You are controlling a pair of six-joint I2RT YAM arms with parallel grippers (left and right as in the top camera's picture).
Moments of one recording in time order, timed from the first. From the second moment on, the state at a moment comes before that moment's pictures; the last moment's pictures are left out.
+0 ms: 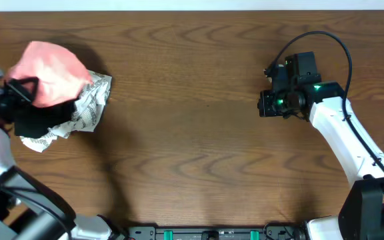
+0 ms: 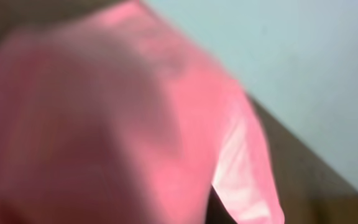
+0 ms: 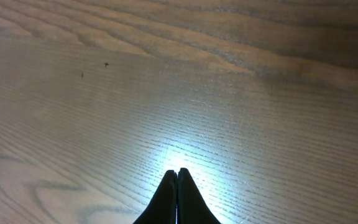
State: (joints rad) left arm 0.77 1.66 1.19 -0.28 0.86 -0.19; right arm 0.17 1.61 1.16 -0.73 -0.31 0.12
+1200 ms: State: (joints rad) left arm 0.80 1.52 1.19 -0.74 0.64 -0.28; right arm 0.17 1.61 1.16 -0.73 -0.29 0.12
